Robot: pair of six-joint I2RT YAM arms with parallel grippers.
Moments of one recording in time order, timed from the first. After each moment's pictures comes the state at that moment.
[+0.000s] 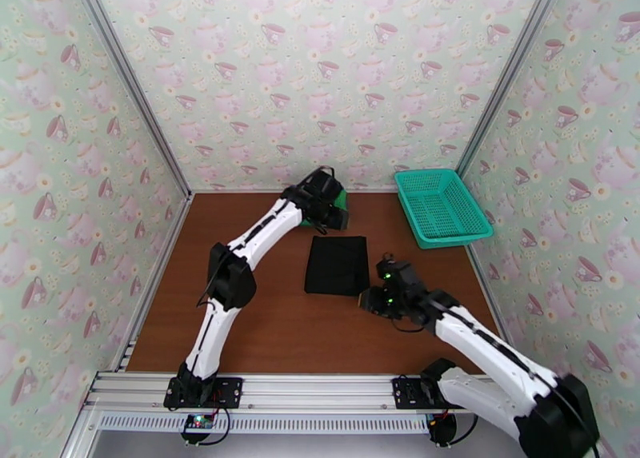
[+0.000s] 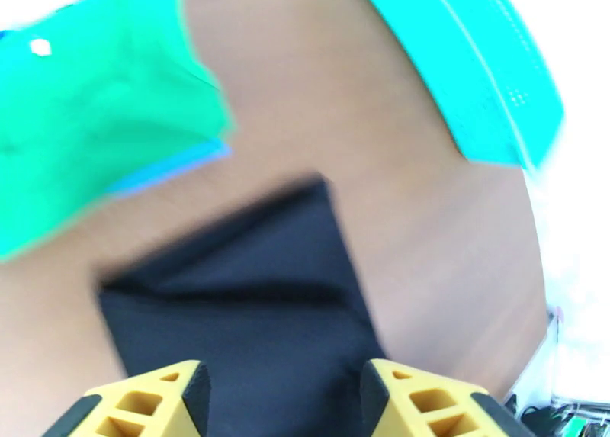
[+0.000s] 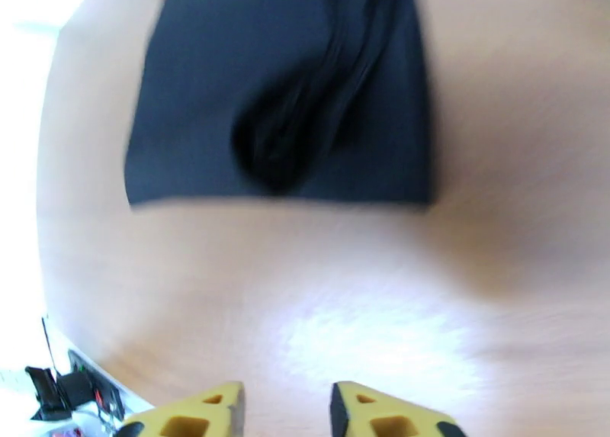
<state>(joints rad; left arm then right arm) -0.57 2.39 2.40 -0.94 0.24 -0.32 0.60 1.10 0.60 -0.52 -0.22 0.75</state>
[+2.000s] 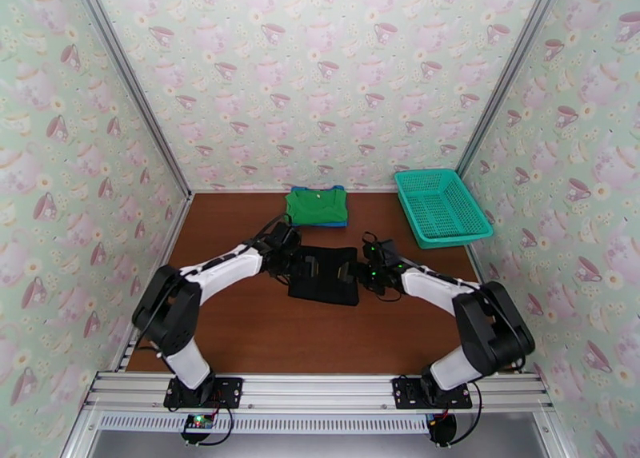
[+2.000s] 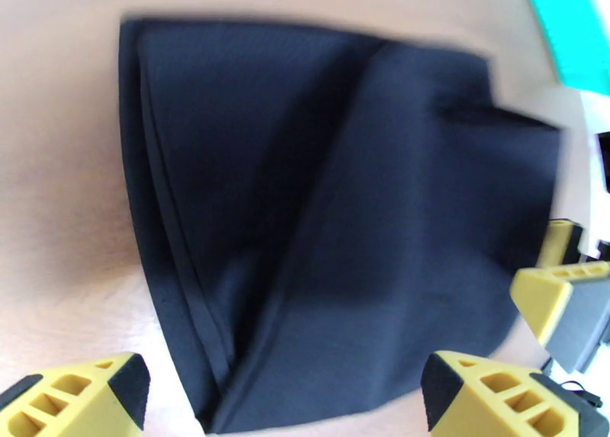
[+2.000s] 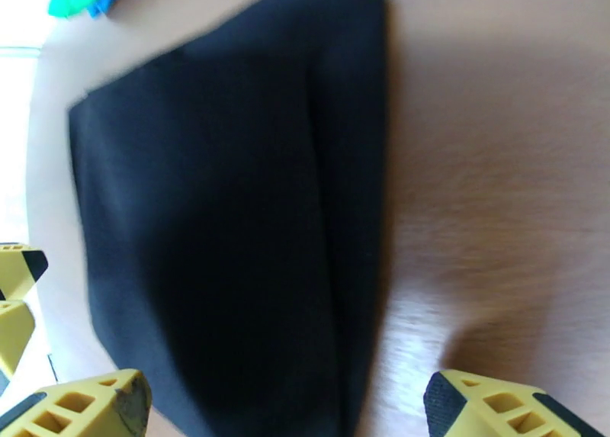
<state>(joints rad) -0.57 1.79 1.18 -0.53 0.17 -0.51 0.43 1.60 0.81 -0.24 -0.32 0.60</state>
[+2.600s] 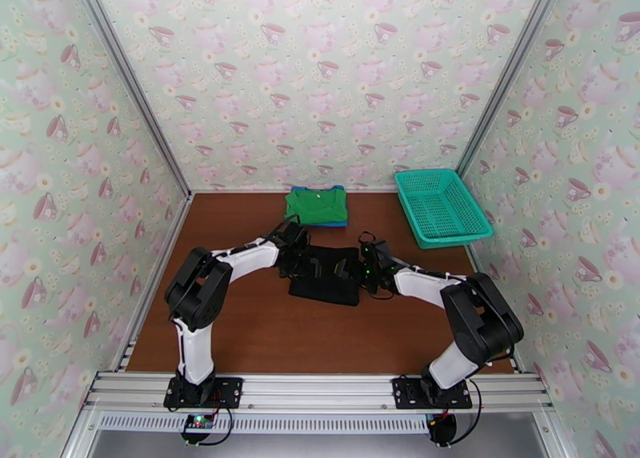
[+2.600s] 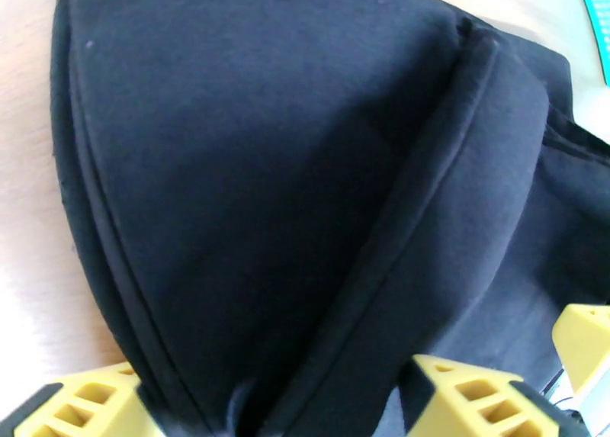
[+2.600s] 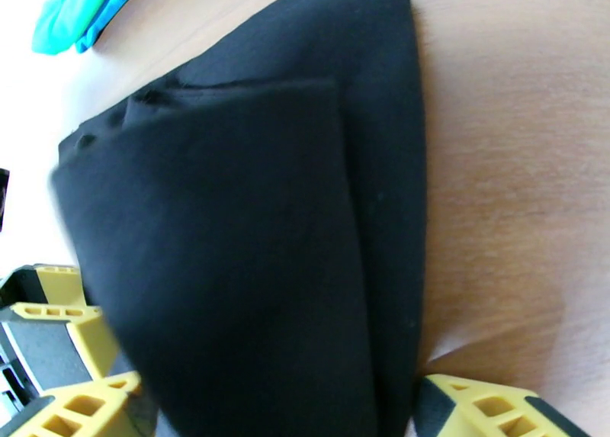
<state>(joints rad) -0.58 1.97 1.30 -0.54 0.20 -0.52 0.43 1.67 0.78 -0.06 -0.31 0.75</state>
